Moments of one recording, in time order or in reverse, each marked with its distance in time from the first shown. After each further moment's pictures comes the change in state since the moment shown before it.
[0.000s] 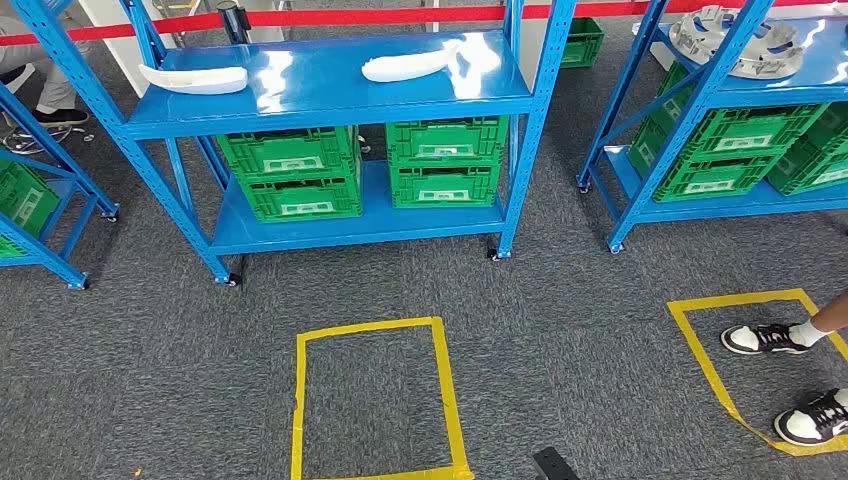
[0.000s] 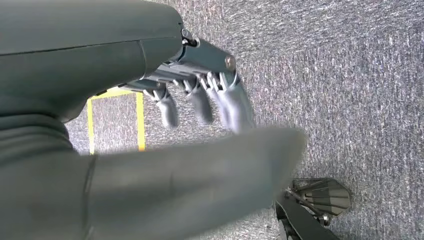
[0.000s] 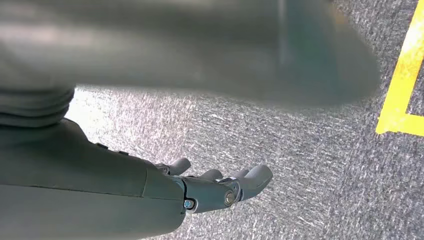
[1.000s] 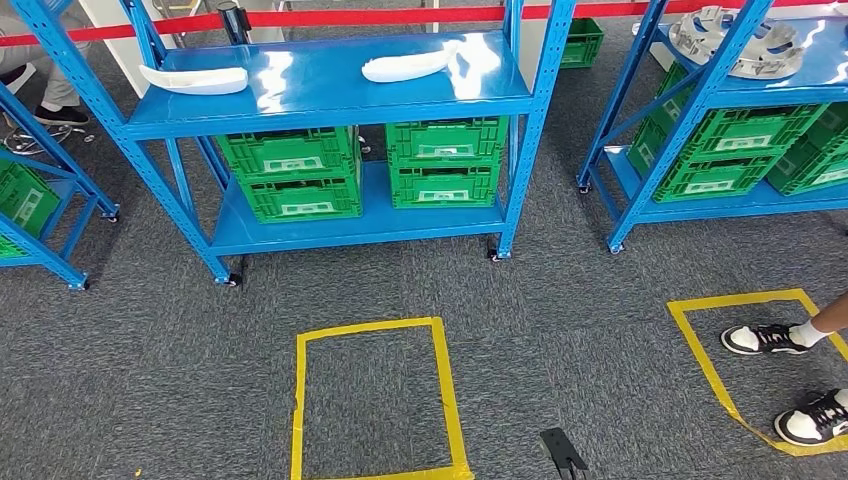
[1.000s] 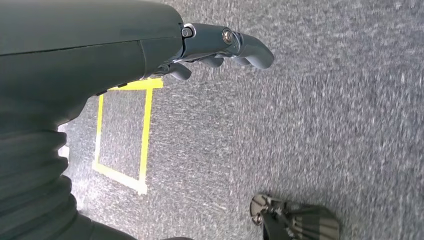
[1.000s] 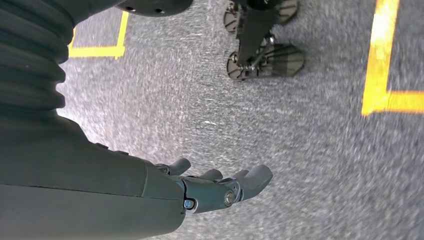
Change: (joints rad) left arm -0.101 0.000 0.070 0.090 -0.002 0.079 0.057; right arm -0.094 0.000 -0.001 0.074 -0.108 -0.105 0.057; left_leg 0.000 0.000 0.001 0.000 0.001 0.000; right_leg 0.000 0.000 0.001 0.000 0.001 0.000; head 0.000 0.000
